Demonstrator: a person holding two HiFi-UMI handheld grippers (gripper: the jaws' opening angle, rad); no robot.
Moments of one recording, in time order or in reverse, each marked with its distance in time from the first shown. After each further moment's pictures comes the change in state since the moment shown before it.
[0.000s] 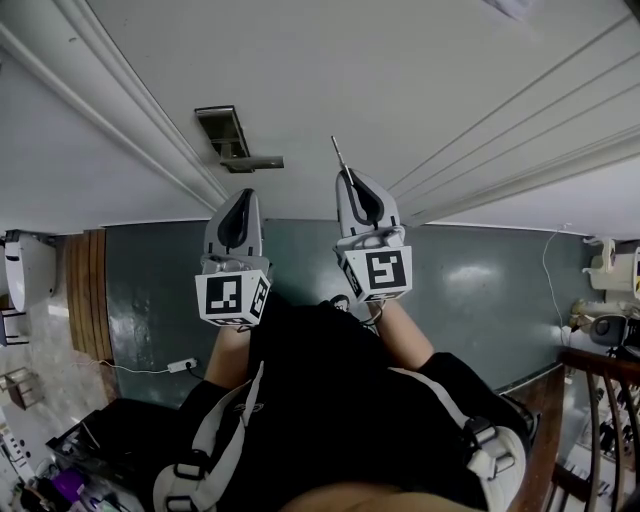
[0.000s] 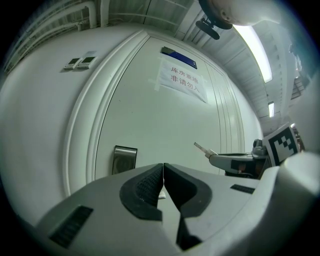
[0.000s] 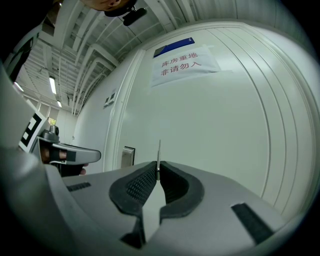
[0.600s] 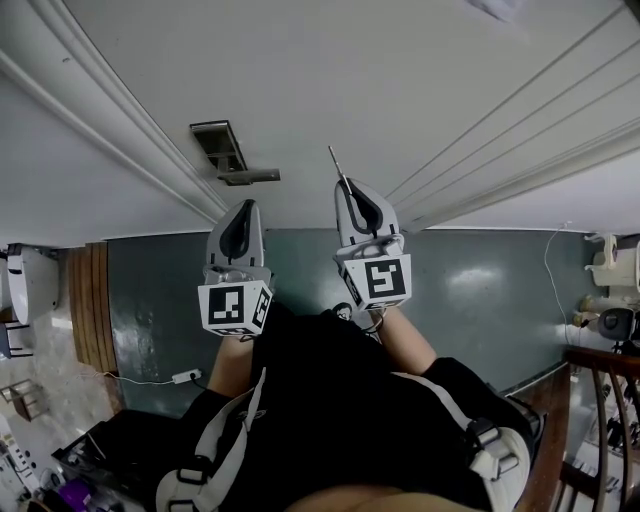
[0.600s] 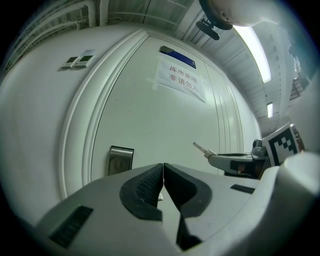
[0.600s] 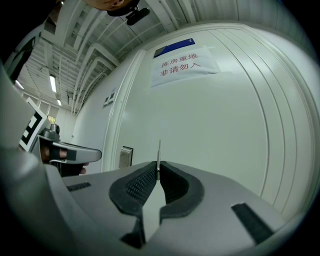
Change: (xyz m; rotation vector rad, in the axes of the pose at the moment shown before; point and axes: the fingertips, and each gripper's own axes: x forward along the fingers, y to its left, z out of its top) left arm 0.005 -0.008 0.002 -0.003 0.001 -0.015; right arm -0.002 -0.006 0.002 -0.016 0.001 -0.007
